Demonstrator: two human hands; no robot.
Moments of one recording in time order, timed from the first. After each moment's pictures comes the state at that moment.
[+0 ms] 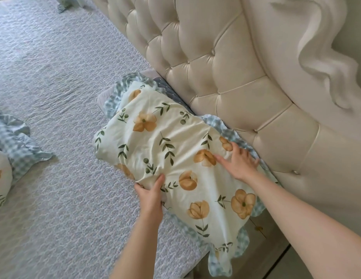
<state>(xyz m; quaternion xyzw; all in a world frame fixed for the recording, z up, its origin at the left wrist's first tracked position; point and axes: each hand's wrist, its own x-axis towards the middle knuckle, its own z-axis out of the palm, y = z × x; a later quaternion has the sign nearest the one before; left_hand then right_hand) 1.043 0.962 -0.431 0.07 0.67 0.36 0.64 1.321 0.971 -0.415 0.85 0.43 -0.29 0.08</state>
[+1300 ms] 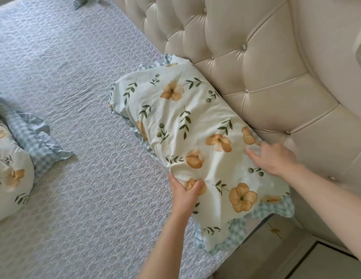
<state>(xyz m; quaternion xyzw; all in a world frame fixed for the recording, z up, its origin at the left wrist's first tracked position) 1.050 0.968 -0.437 0.33 0.65 0.21 0.65 1.328 1.003 -0.394 0.81 0.52 -0.17 0.21</state>
